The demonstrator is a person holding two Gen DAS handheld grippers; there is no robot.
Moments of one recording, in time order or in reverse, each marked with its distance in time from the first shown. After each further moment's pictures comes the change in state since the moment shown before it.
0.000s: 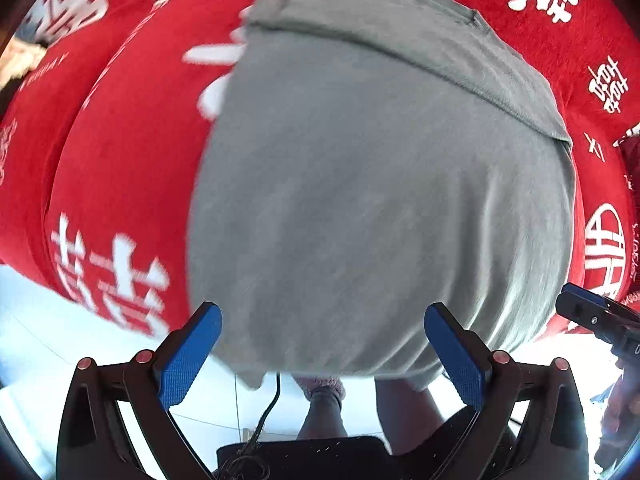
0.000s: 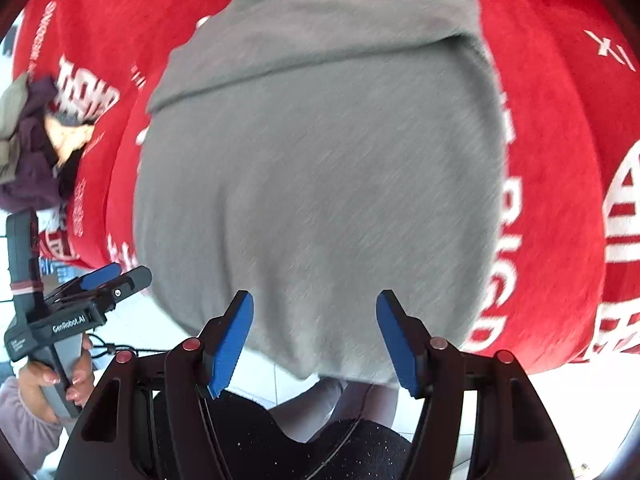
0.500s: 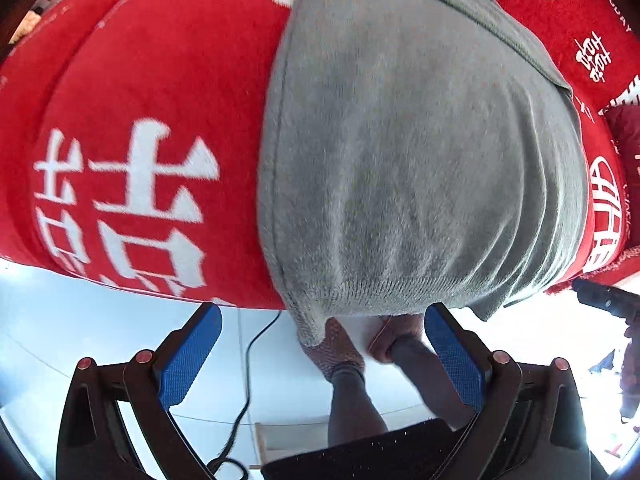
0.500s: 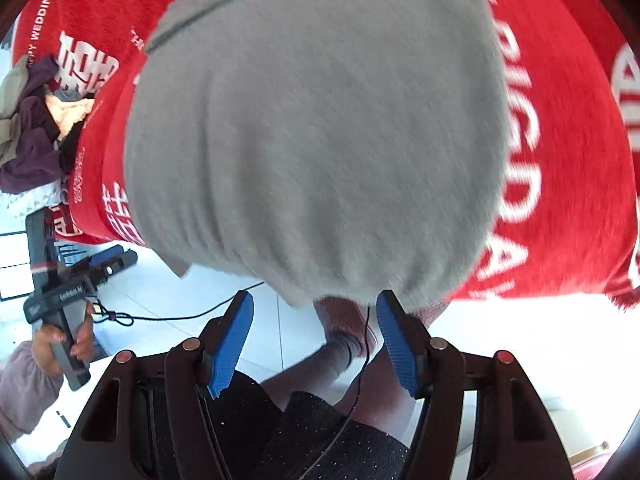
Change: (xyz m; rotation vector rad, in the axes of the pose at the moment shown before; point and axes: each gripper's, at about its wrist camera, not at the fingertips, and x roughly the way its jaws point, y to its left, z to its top) left arm 0.050 0.073 -0.058 0.058 0.038 -0.092; right arm 0.031 -0.026 -0.085 0.041 0.084 0.027
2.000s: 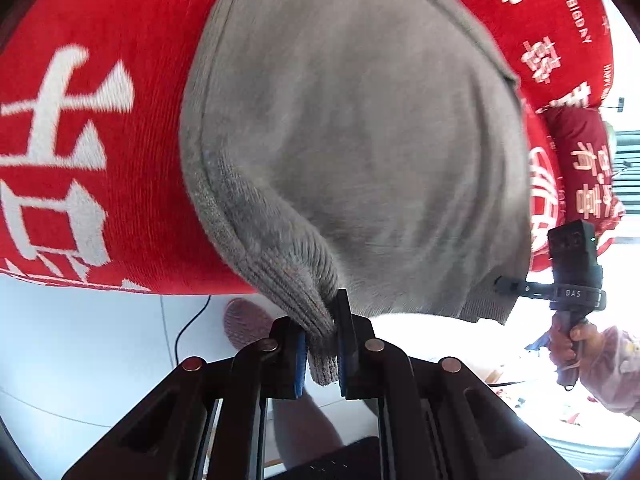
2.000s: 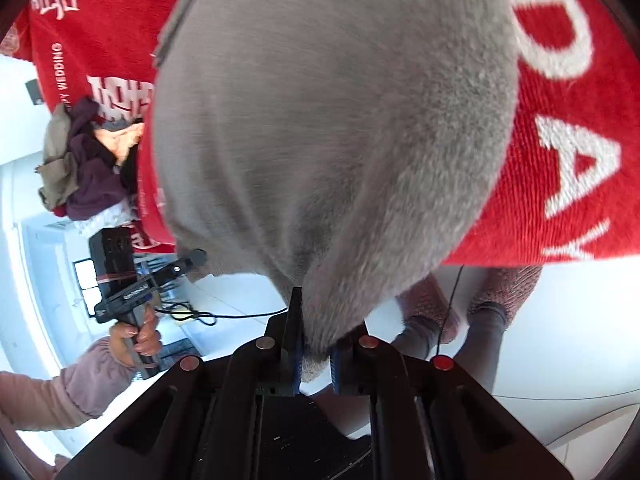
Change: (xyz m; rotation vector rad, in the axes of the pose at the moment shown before) left arm 0.036 0.005 -0.030 0.016 0.017 -0.321; right arm 0.053 -0.051 -0.024 0.115 0.026 0.402
